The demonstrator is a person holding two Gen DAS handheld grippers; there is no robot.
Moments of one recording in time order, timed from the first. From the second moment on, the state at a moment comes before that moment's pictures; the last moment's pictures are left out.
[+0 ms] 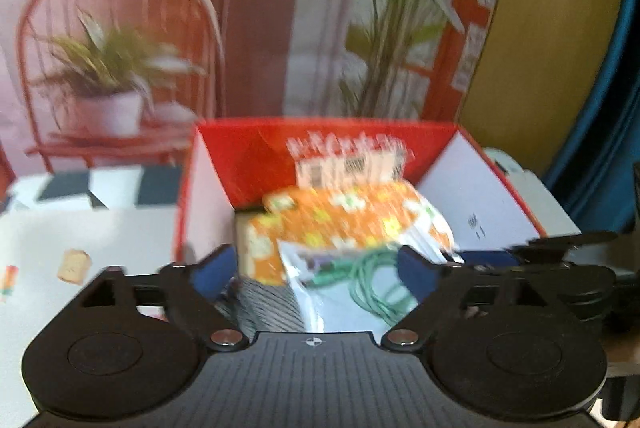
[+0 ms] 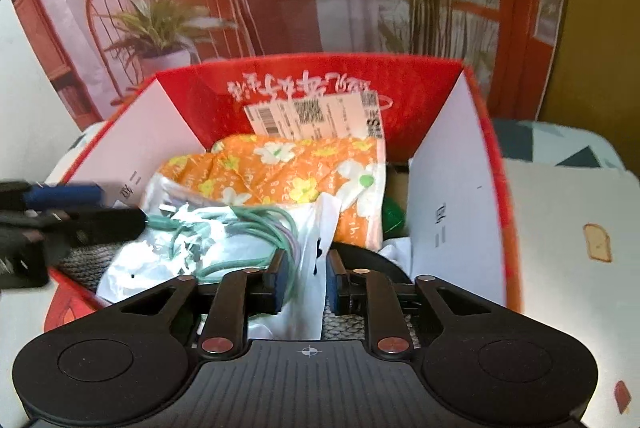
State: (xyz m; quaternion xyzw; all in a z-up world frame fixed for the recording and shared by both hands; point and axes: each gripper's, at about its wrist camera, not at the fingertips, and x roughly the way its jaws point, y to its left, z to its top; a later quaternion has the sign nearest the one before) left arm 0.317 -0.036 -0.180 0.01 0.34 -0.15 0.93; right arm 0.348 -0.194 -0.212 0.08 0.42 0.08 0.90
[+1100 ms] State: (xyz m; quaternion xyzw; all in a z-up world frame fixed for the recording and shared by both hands) left arm 0.077 0.006 -0.006 0.00 0.17 -0.05 0.98; right arm 0.125 -0.197 0.010 0.08 0.21 0.04 0.97
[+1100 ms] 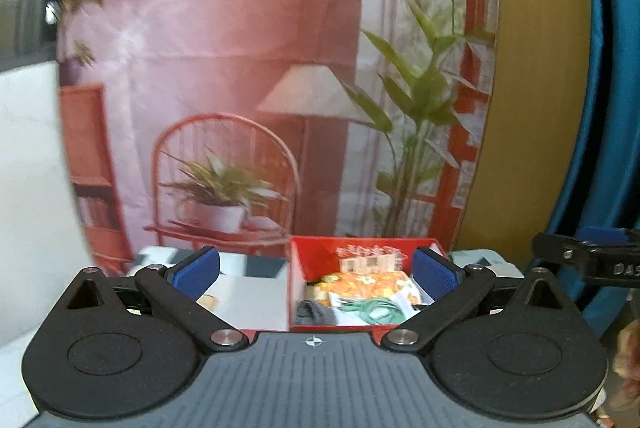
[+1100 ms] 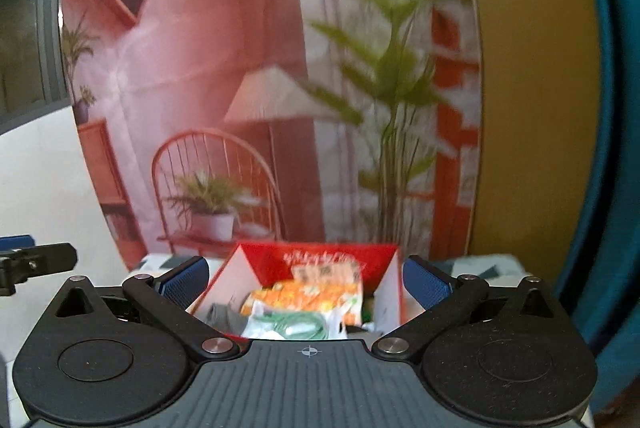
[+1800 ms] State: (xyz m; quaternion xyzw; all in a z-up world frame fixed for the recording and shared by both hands) left arm -0.009 -0.011 0.021 0.04 0.12 -0.01 0.99; right arm 0.023 -0.185 0.054 0.05 0.17 0.02 0.98
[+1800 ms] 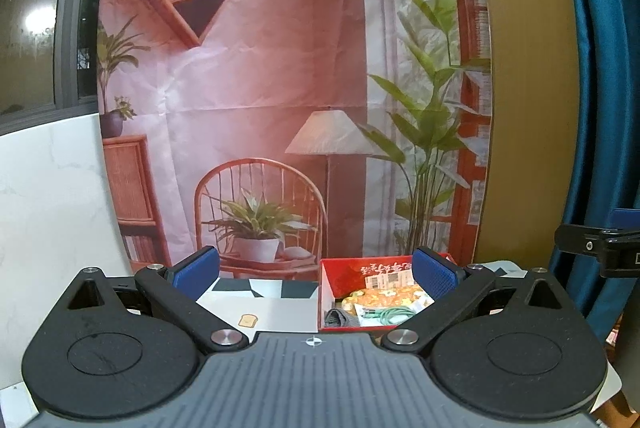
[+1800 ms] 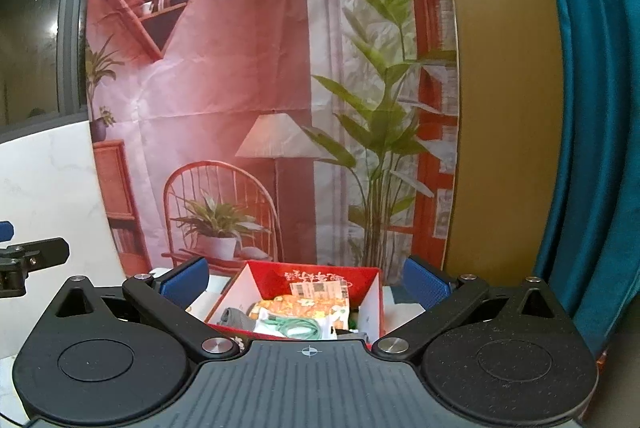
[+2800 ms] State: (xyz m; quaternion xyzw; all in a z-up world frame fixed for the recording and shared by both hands) left arm -0.011 -0.007 0.019 0.03 0.13 -0.01 0.99; right arm 0.019 -0.191 0.056 0.05 0.16 0.01 0.99
